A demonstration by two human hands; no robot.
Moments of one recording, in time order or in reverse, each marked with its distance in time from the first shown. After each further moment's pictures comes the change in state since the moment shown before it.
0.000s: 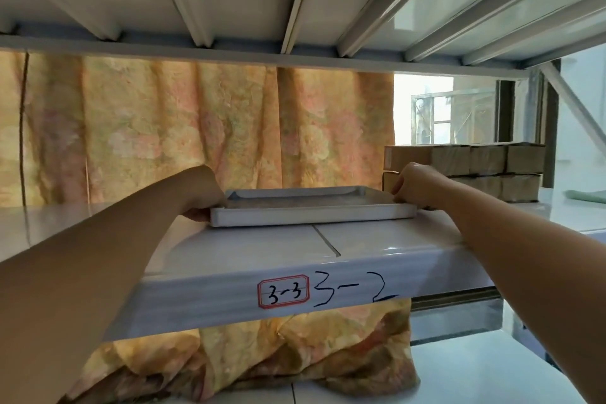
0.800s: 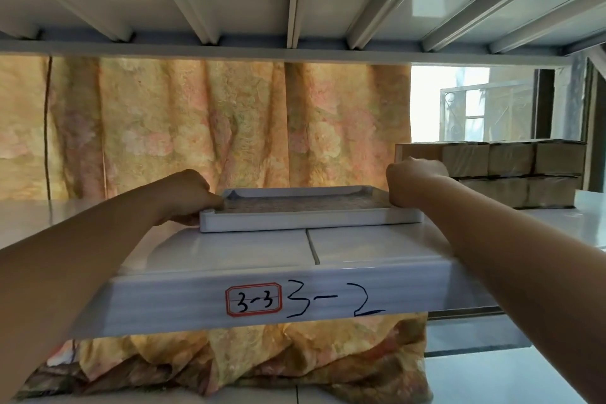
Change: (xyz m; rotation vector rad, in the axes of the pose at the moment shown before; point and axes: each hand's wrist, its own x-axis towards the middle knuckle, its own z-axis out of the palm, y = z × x) left_hand -0.018 -0.001 0.008 -0.054 0.079 -0.017; right_hand -0.003 -0.024 0.002 -0.489 0.104 -0.146
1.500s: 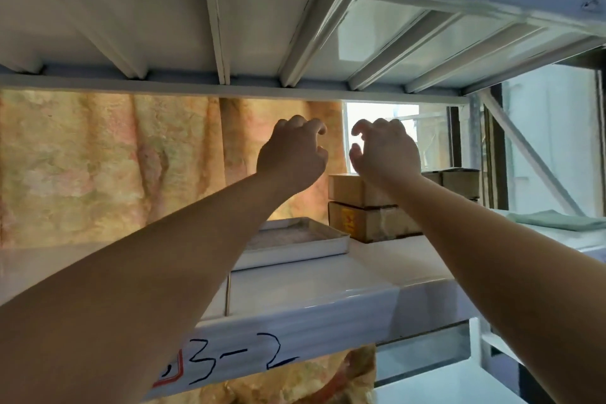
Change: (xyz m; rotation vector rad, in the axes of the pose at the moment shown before) left_hand -0.016 0.208 0.091 0.115 0.478 0.839; right_hand 0.005 0.072 -0.034 0.354 0.695 0.103
